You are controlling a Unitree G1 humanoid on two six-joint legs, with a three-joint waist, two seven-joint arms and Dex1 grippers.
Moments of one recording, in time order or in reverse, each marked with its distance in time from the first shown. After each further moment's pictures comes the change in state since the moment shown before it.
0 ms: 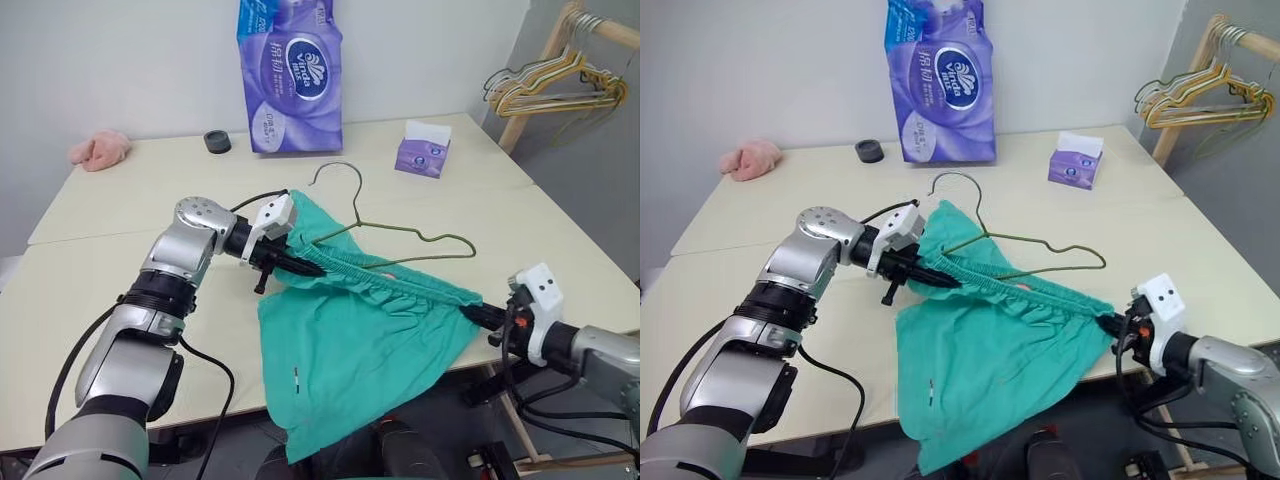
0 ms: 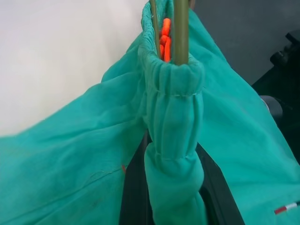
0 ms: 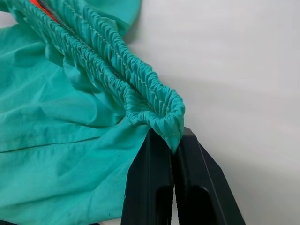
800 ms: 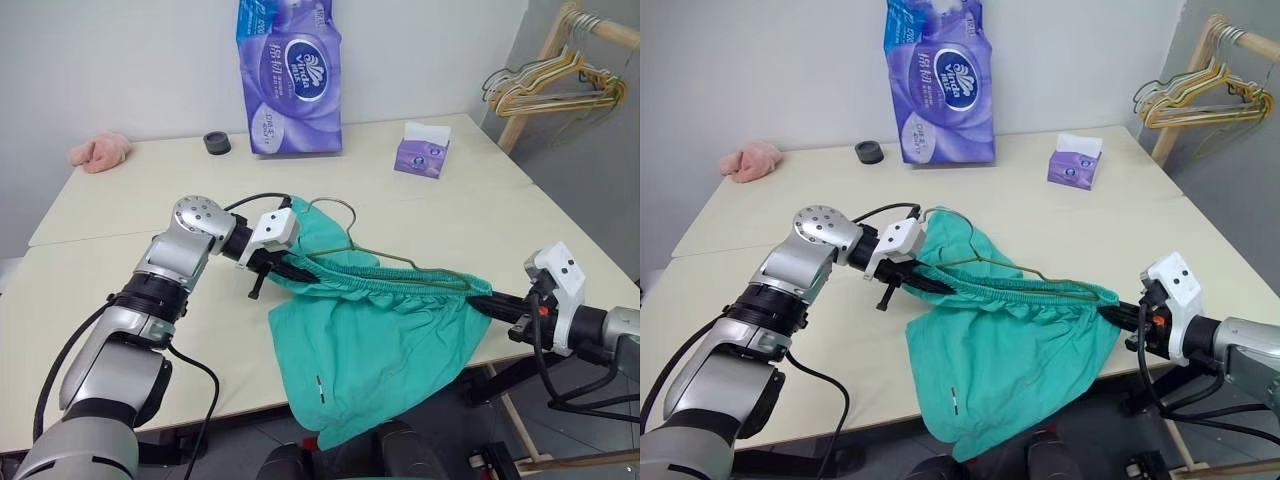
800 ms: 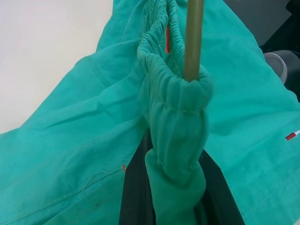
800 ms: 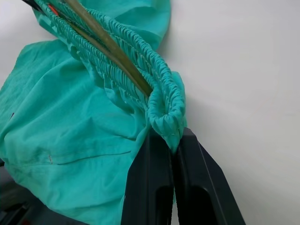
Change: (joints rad) left arm 0.008 0.022 -0.067 0.037 0.068 -0.178 0.035; right arm -0.051 -0.141 -0.077 -0.100 0.203 0.122 0.016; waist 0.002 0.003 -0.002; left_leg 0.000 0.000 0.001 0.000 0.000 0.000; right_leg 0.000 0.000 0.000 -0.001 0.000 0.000
